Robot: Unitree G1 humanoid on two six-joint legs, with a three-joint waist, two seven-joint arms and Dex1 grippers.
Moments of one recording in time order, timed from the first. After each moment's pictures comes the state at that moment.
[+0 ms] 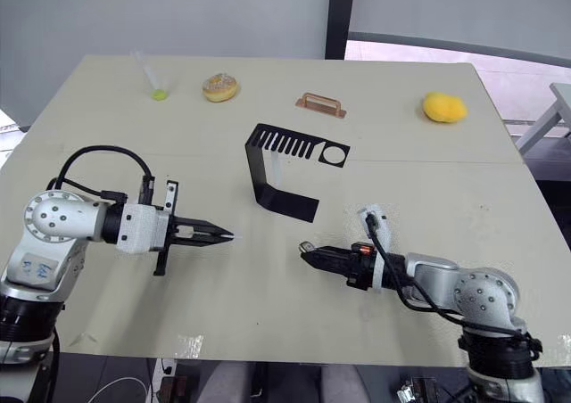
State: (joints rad) left arm -0.39 0.81 -0.02 -0.20 -0.30 -0.10 -1.26; right arm -0.27 -0.49 -0.13 -0.27 1.43 1.28 0.26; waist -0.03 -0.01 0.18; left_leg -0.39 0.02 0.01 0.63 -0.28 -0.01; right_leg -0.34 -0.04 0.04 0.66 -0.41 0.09
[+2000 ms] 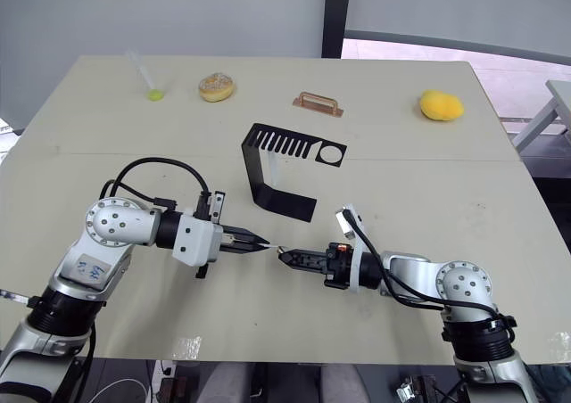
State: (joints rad) left arm -0.46 0.69 -0.20 -0.22 -0.15 -0.08 -1.16; right arm -0.30 -0.54 0.03 -0.20 1.74 1.17 0.01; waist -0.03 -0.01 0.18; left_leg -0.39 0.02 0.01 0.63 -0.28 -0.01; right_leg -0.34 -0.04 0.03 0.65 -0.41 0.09
